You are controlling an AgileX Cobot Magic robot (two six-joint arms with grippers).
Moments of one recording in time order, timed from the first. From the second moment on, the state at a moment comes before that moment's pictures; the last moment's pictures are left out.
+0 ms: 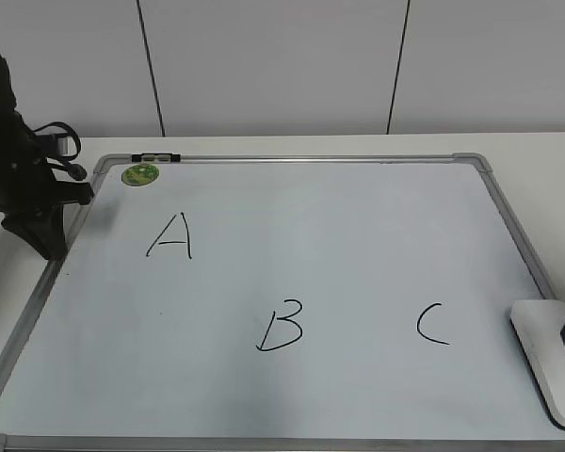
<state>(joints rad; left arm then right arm) -0.03 2.29 -1.73 -0.15 1.15 0.03 -0.04 1.39 -0.82 0.16 0.98 -0.13</state>
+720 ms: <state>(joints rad) -0.03 2.29 -1.73 -0.14 1.16 0.03 0.06 1.57 -0.83 0.03 0.86 0.05</state>
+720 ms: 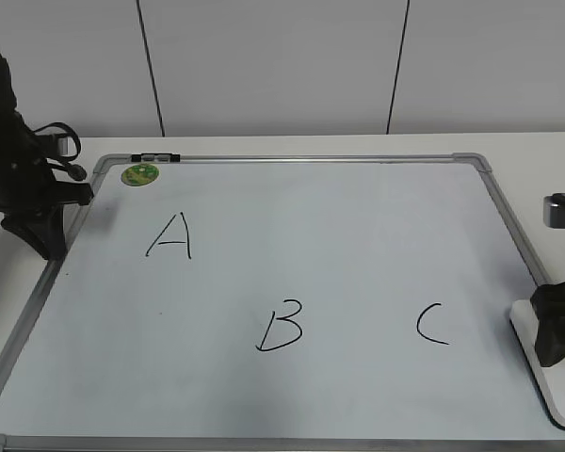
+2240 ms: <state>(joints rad) -0.03 2.29 -1.73 -0.14 1.16 0.03 0.06 1.75 -0.93 0.07 0.86 0.05</state>
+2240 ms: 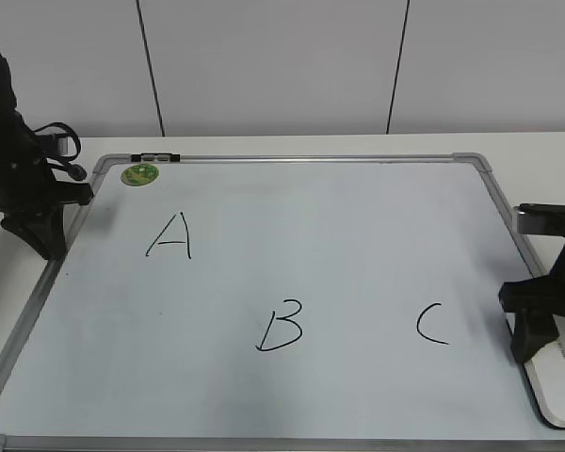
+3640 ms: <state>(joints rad) -0.03 2.29 -1.73 -0.14 1.16 0.03 0.56 2.26 -1.79 0.04 1.23 0.05</state>
